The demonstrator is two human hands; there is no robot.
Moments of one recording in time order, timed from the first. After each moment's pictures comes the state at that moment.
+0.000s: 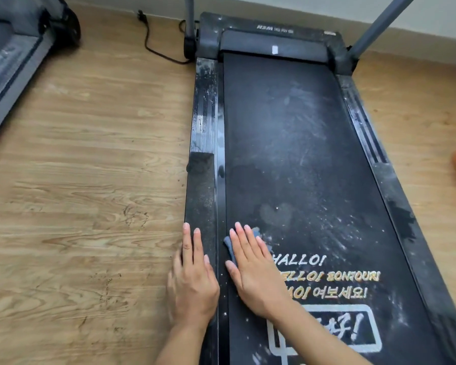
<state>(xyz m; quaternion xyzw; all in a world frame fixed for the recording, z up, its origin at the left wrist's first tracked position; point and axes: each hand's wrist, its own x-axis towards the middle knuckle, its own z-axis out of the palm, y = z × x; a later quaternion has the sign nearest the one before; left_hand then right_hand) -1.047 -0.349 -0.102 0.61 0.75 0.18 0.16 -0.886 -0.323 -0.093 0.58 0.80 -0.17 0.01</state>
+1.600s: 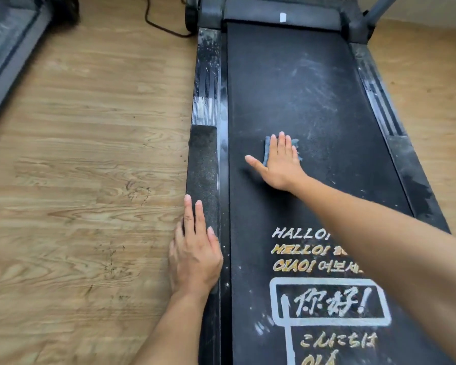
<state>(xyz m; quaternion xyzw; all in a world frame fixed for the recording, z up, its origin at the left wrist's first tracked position) -1.046 -0.346 -0.105 0.61 0.76 0.14 0.14 -0.837 -0.138 -0.083 0.69 0.69 -0.21 0.04</state>
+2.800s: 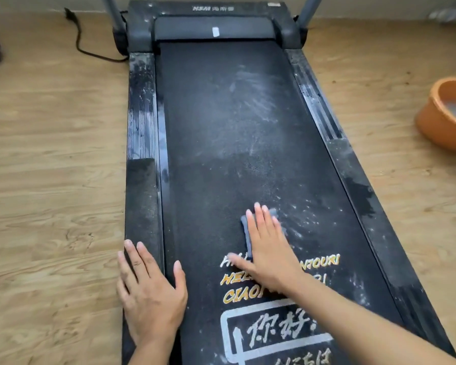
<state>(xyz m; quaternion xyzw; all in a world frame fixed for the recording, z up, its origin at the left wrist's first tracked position) -1.004 -0.338 -0.111 0.58 0.81 0.10 0.05 -0.753 -0.290 -0.085 0.64 0.75 -0.17 0.04</state>
